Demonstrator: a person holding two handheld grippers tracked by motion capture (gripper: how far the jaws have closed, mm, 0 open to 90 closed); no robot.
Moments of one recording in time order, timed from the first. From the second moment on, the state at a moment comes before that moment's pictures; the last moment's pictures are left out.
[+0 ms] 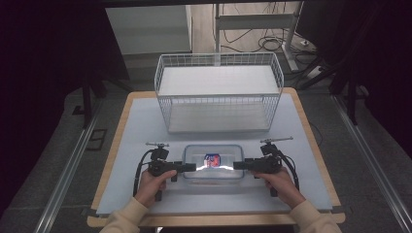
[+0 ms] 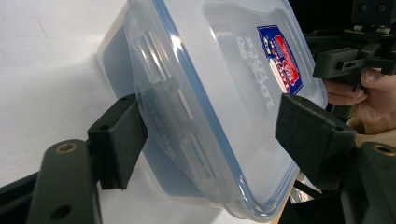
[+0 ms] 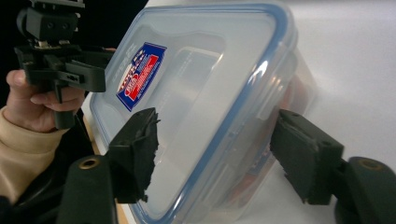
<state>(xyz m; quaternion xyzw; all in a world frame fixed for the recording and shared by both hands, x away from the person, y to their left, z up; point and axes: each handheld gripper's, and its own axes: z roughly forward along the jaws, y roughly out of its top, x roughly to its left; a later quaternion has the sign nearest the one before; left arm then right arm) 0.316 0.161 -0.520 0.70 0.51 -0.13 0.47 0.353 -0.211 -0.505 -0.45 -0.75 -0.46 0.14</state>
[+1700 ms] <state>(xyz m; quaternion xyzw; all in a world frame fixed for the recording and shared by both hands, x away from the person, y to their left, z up) 0.274 0.162 -0.504 0.71 0.48 -0.04 0.51 0.324 -0.224 -0.493 -0.43 -0.74 -0.51 0.10</state>
